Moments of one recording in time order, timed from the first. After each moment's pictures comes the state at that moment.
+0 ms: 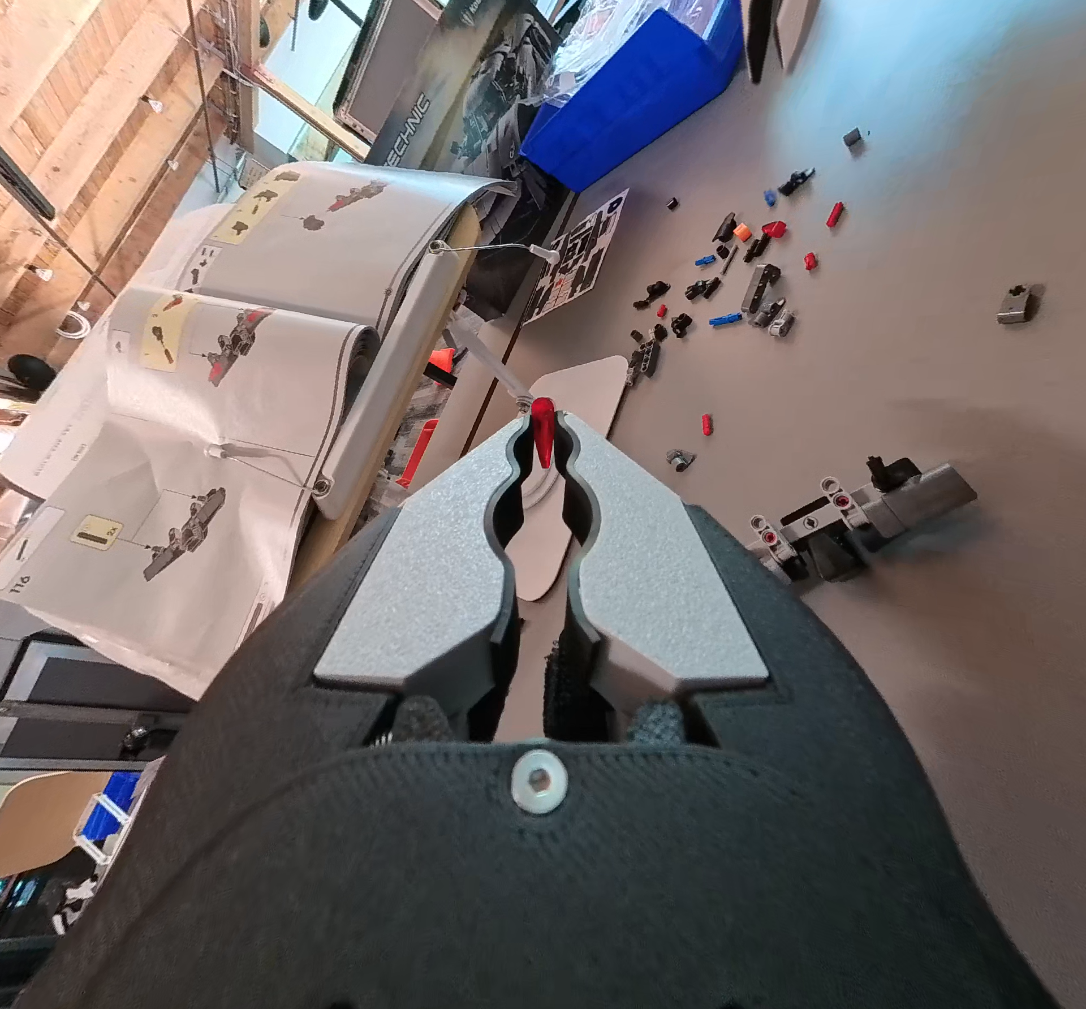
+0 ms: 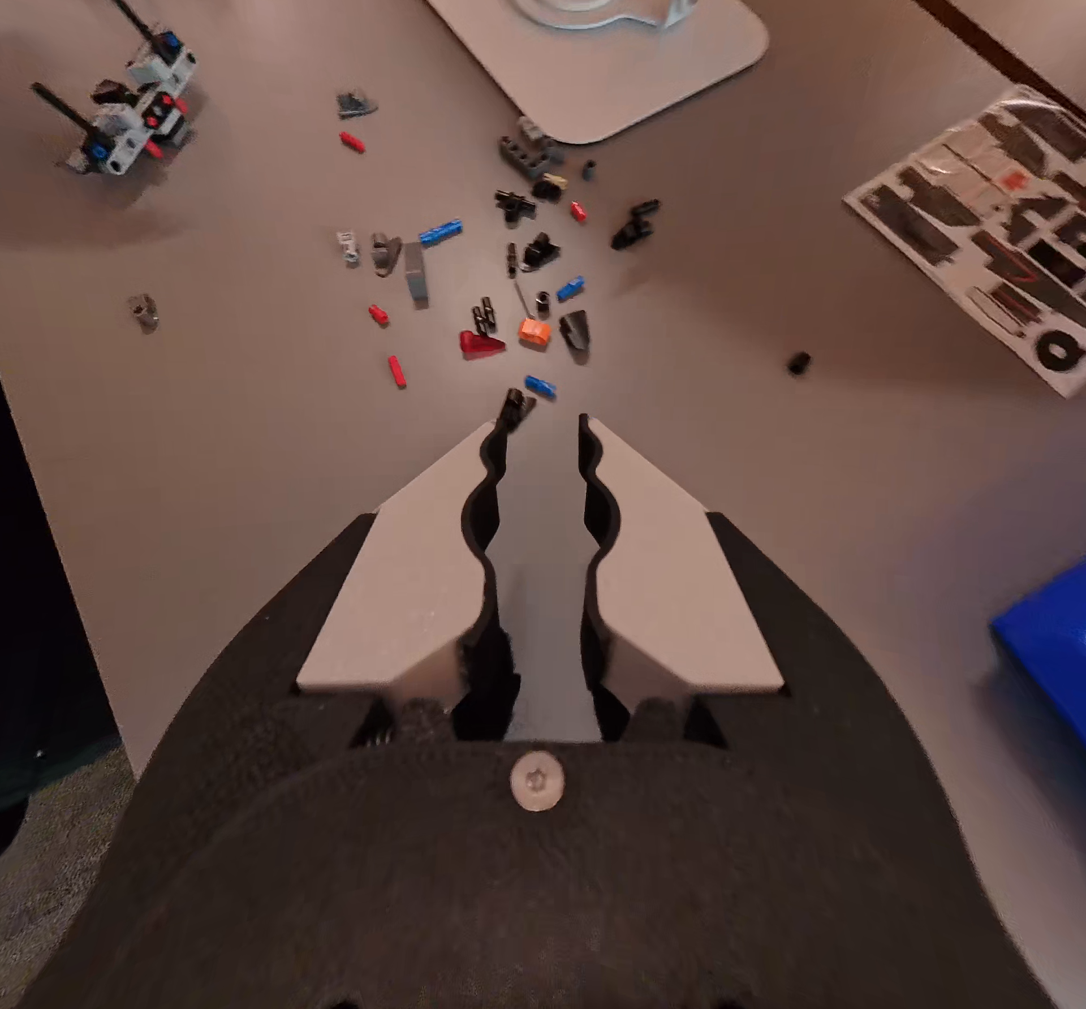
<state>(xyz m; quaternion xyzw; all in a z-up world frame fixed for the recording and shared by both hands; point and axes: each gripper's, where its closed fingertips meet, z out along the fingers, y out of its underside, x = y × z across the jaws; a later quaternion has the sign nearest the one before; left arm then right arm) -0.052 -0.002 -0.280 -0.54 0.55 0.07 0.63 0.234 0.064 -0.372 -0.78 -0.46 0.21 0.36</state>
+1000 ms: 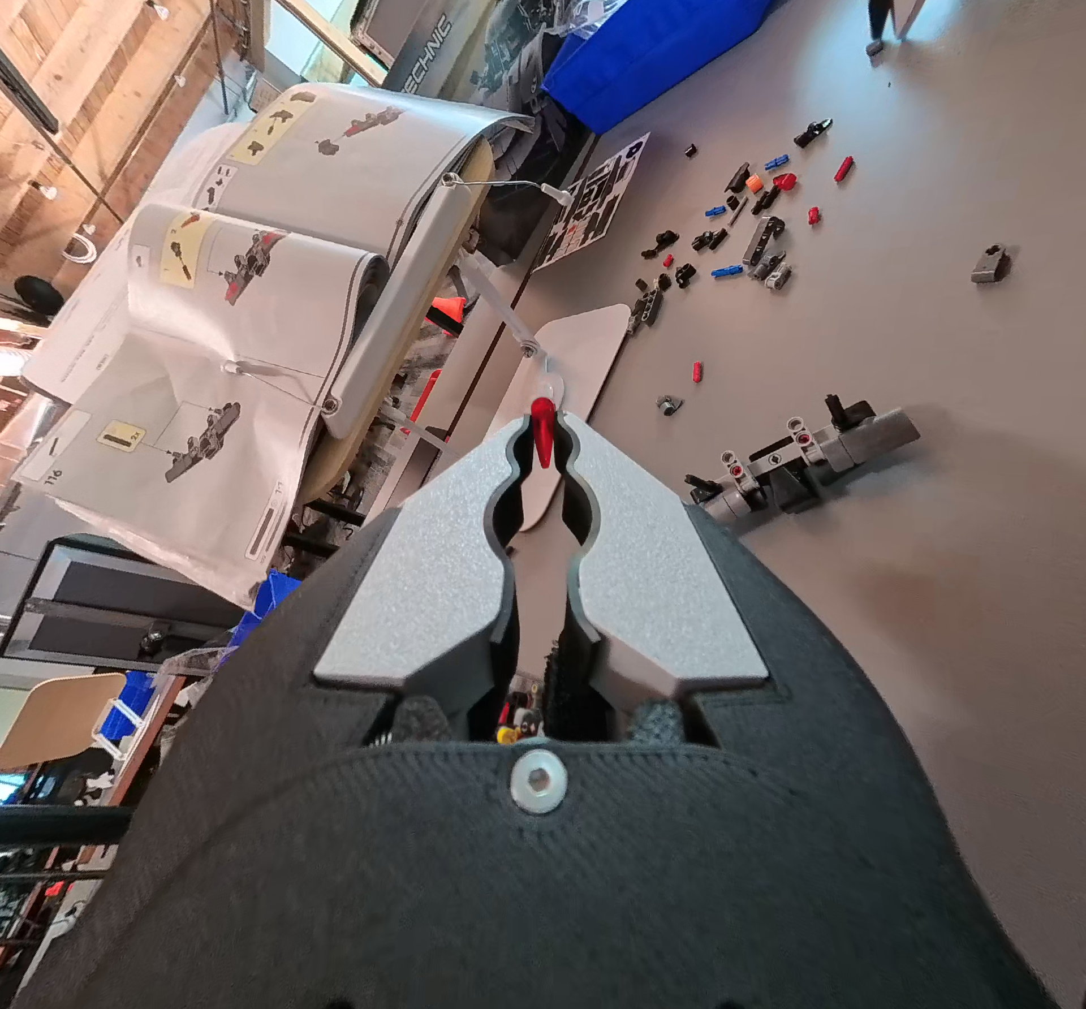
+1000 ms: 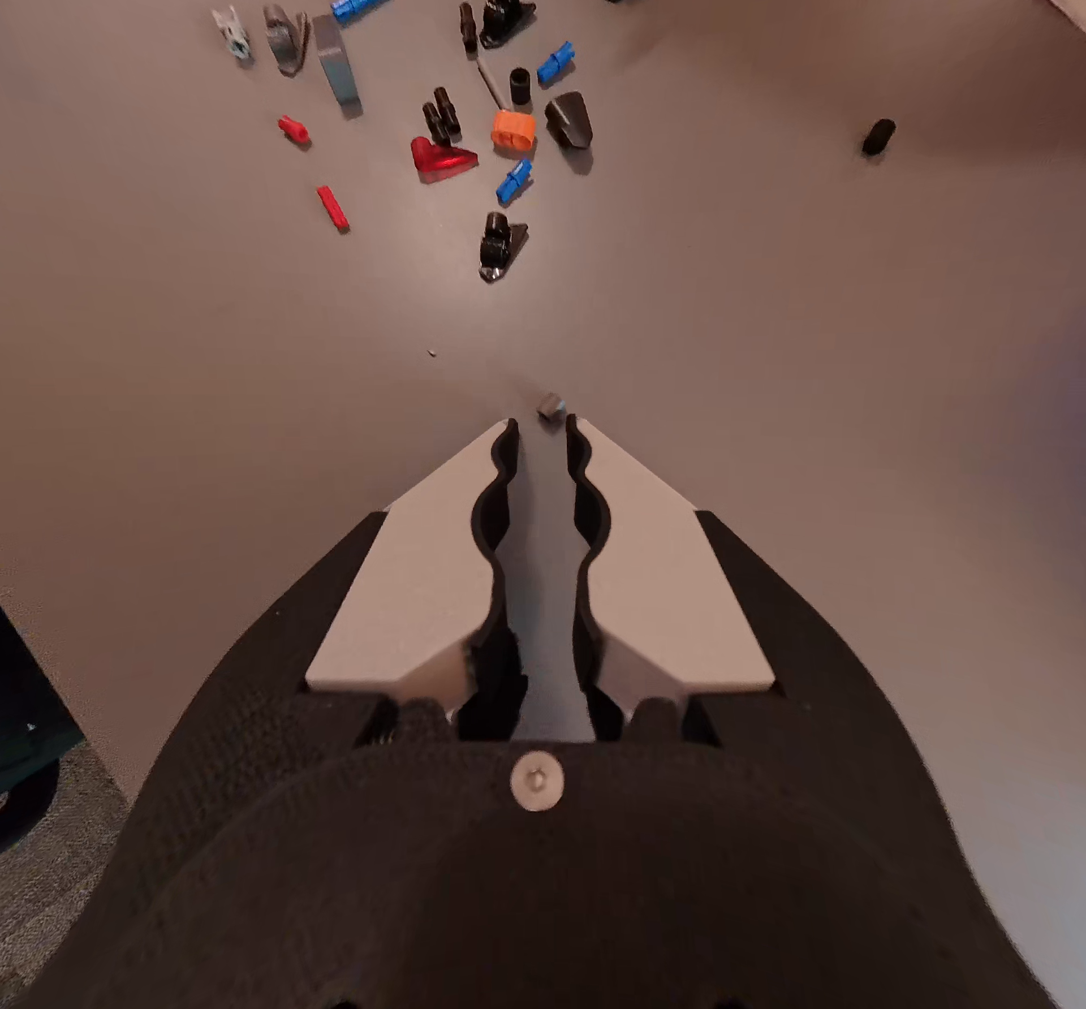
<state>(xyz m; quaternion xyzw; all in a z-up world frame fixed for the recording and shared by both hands) -0.081 -0.024 -0.287 -0.58 0.52 0.09 0.62 0.263 0.041 -0.431 -0.84 -0.43 0.16 0.31</state>
